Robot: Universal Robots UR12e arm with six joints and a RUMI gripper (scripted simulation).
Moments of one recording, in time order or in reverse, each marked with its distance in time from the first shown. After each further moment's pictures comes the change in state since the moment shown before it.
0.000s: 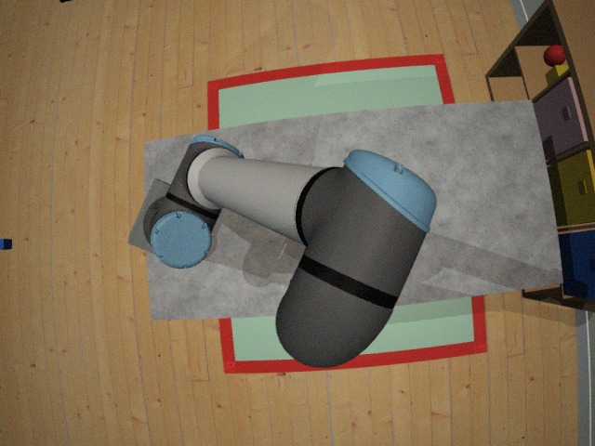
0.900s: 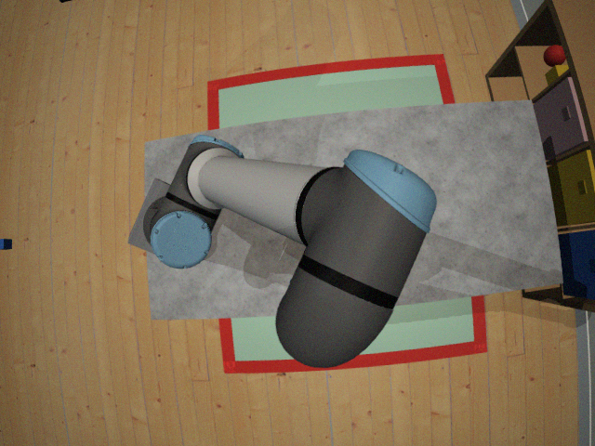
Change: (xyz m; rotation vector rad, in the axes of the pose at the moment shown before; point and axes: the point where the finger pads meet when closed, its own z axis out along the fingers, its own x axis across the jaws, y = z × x) arm 0.000 0.000 0.000 0.000 0.000 0.000
